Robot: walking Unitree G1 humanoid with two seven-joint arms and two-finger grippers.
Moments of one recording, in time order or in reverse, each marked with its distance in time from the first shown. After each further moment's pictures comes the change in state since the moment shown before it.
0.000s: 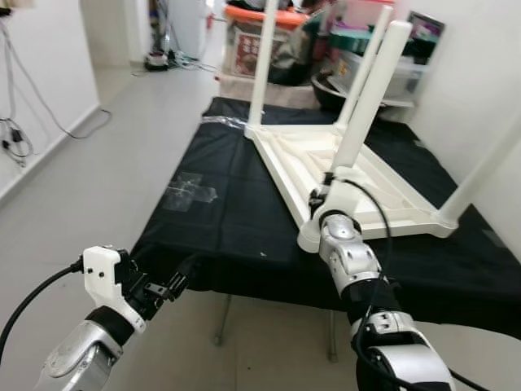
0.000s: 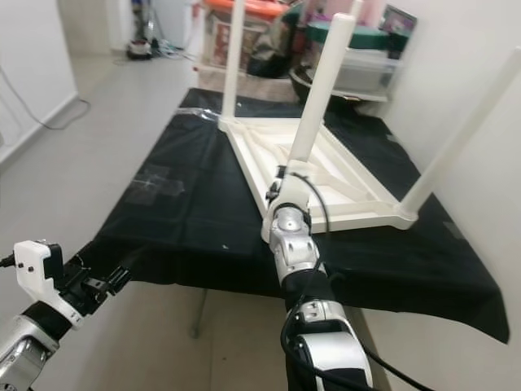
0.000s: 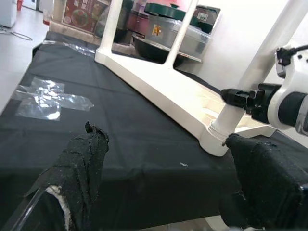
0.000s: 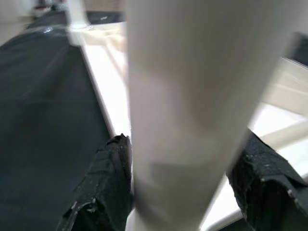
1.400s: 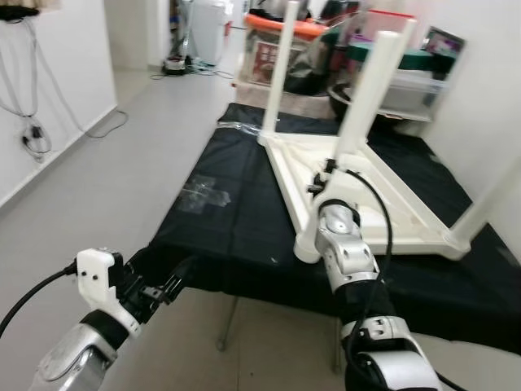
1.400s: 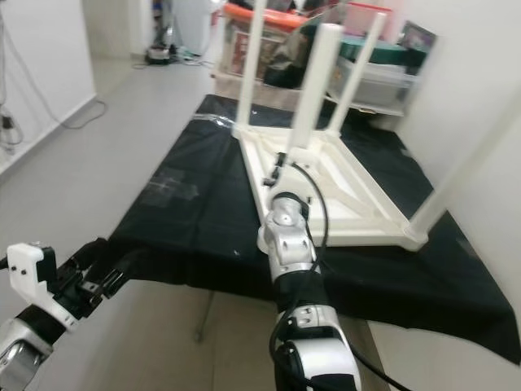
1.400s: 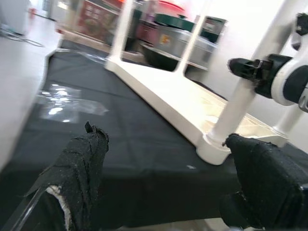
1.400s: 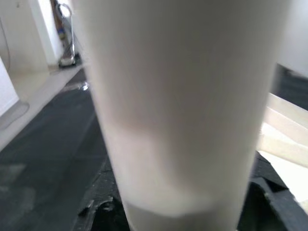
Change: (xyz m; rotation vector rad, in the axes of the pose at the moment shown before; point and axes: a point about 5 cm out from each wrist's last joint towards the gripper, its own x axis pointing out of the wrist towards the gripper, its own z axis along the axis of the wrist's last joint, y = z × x) left arm -0.003 -0.001 0.001 -0.012 -0.007 -0.015; right arm -0.012 0.008 0.035 -0.008 -0.136 0.012
